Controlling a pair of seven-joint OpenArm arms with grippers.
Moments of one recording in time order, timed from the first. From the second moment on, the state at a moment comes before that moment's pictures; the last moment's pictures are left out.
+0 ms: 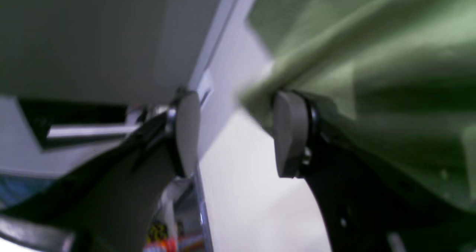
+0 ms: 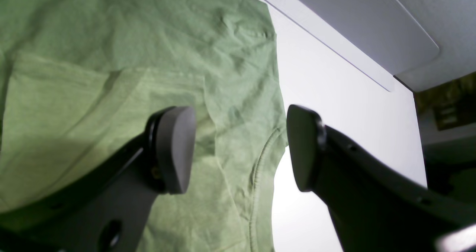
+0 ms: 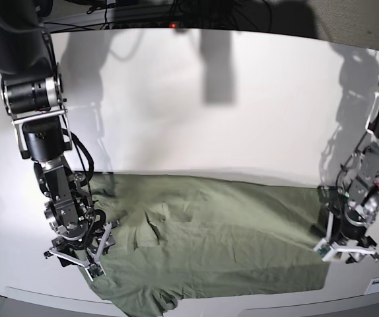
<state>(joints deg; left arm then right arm) -37.6 -24.9 31.3 41.3 20.4 2.2 8.2 38.0 16.9 -15.5 40.4 -11.9 5.8 -14.4</state>
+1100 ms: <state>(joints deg) -35.4 -17.1 10.1 39.9 -22.8 -7.4 17.9 27.5 16.9 -3.1 43.7 8.0 13.2 -22.9</state>
